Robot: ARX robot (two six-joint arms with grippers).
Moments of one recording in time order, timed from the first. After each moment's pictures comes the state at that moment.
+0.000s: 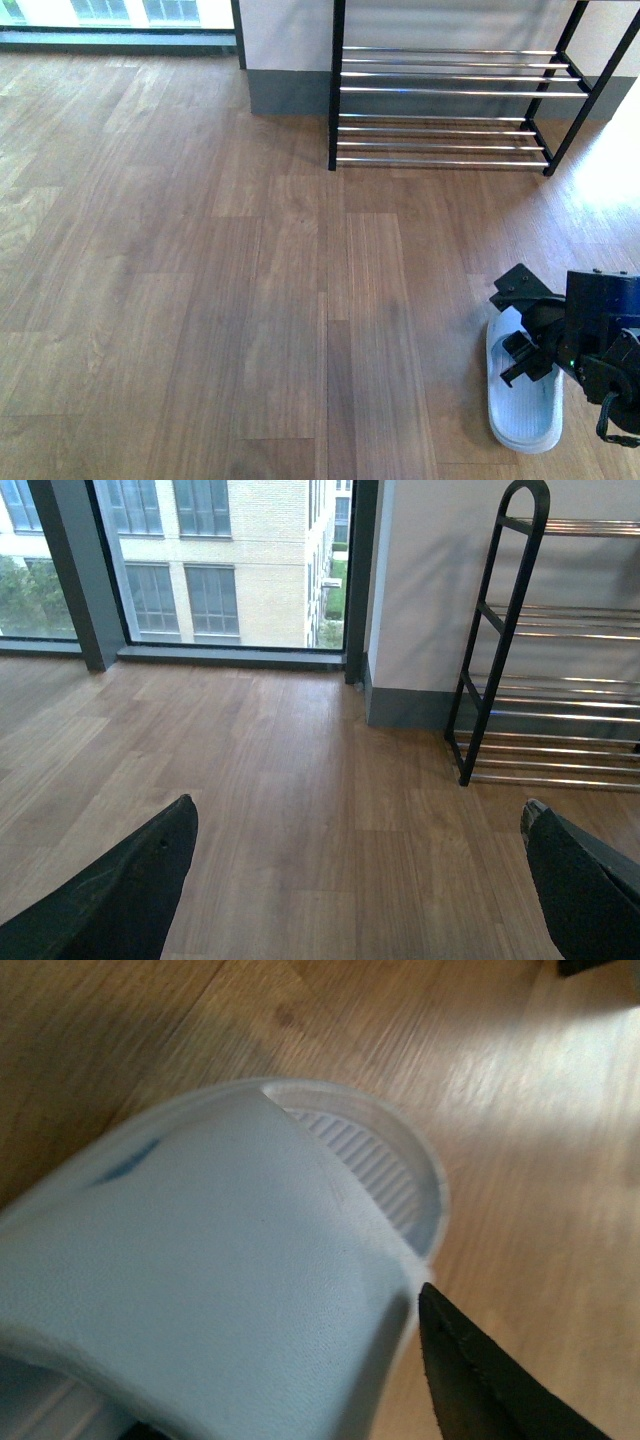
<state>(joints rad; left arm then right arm) 0.00 0.02 0.01 0.00 0.00 -0.01 -0.15 2.85 1.13 0.98 0.25 -0.69</state>
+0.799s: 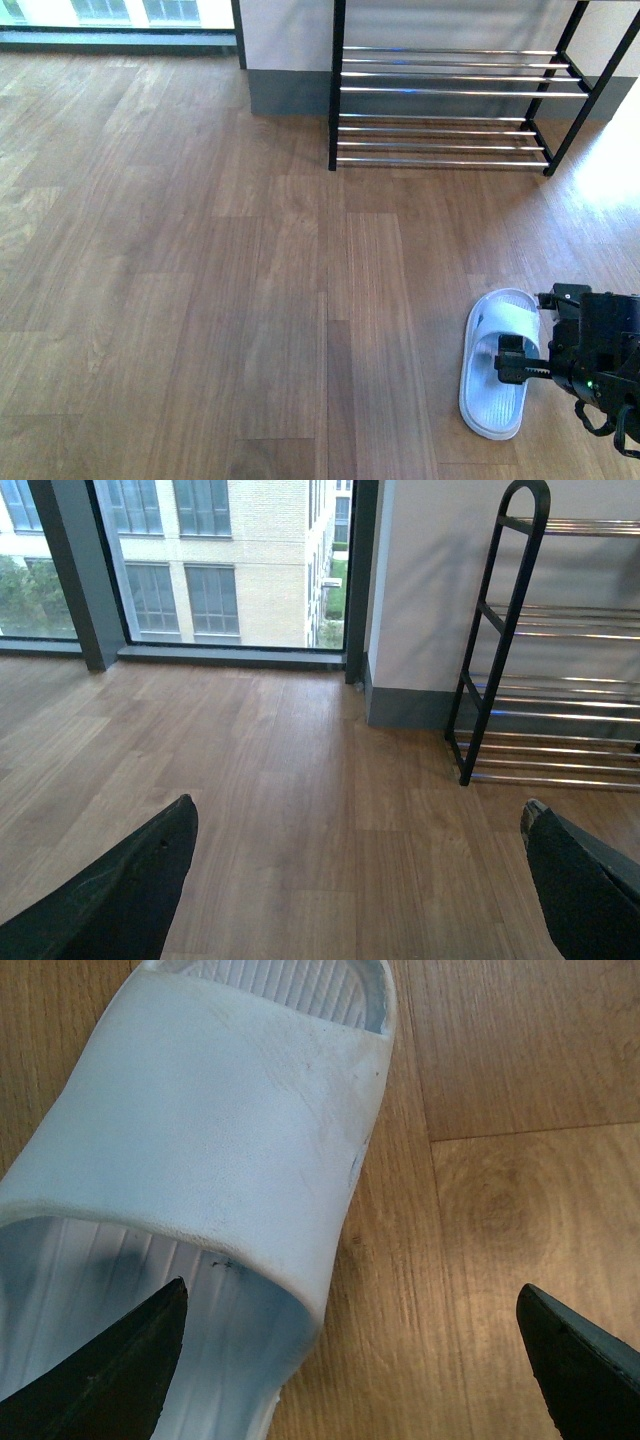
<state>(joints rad) 0.00 0.01 0.01 0.00 0.00 -0.01 -0.21 2.92 1.16 0.91 0.17 0.02</state>
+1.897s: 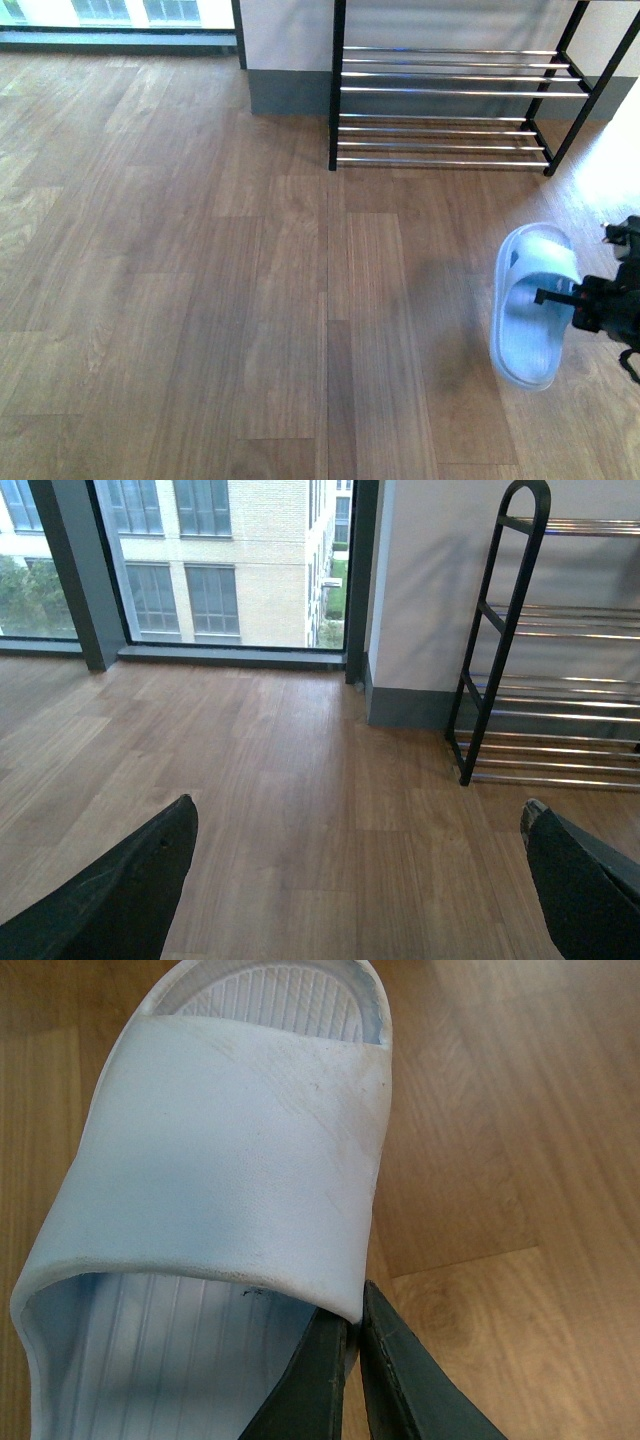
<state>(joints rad) 0.00 0.02 0.01 0.00 0.00 -0.01 -0.29 2.48 0.84 1.00 0.04 0.08</state>
